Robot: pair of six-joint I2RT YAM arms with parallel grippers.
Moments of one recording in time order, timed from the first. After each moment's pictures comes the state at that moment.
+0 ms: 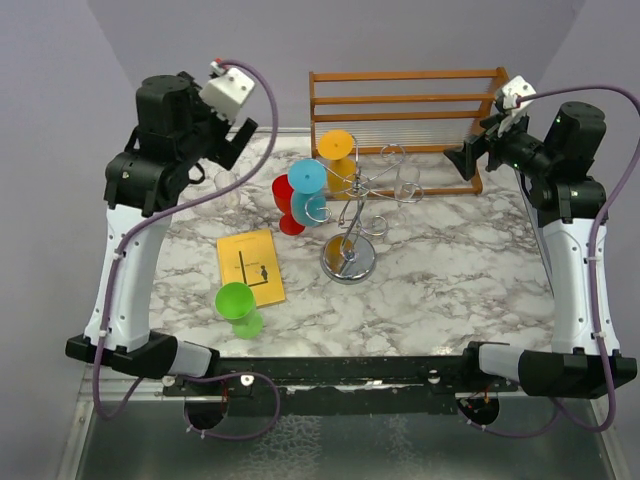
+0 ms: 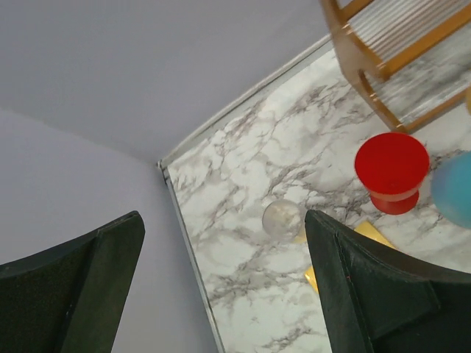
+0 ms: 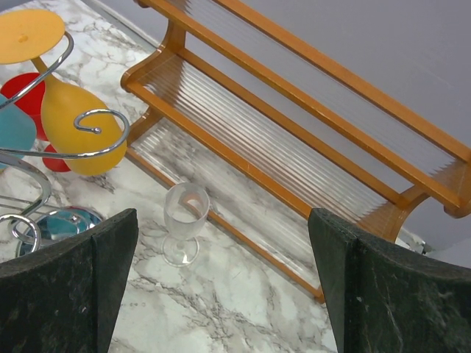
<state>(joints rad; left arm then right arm) -0.33 1.41 2.02 -0.96 -0.06 0.53 -0.07 1.24 1.54 -0.52 -0.65 -0.39</state>
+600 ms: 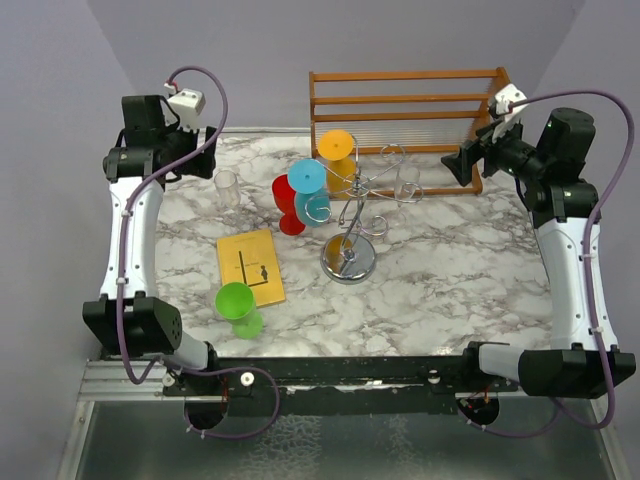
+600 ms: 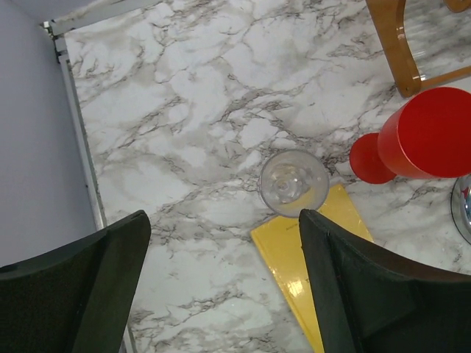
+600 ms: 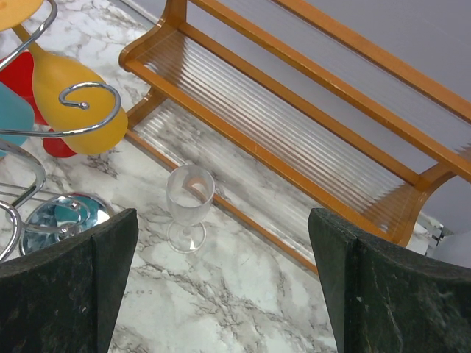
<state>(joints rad) 0.08 1.47 1.71 -0.86 0.23 0.25 -0.07 1.24 1.49 -0.52 -0.64 -0.39</state>
